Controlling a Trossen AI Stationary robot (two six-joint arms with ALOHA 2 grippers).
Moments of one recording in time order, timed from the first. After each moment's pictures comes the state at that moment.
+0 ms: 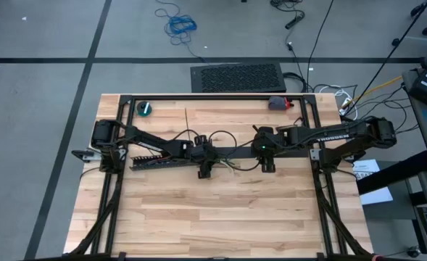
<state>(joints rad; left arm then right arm) 0.01 1.84 0.99 -0.12 -0.22 0.06 -0.08 1.31 0.78 -0.59 0.11 -0.12</state>
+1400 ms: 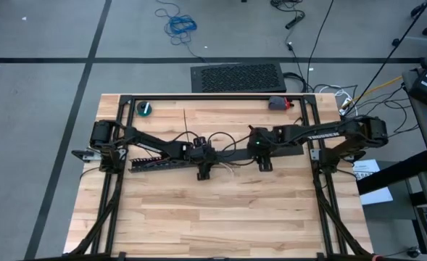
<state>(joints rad) -0.01 1.83 0.99 -0.14 -0.21 0.01 -0.16 1.40 0.78 -0.52 -0.01 -0.21</state>
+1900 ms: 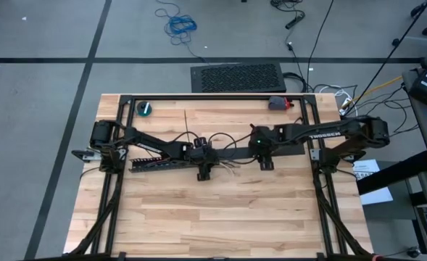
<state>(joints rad) -0.01 1.84 0.99 -0.14 -0.20 0.02 -0.17 1.40 0.78 -0.55 -0.01 -0.22</state>
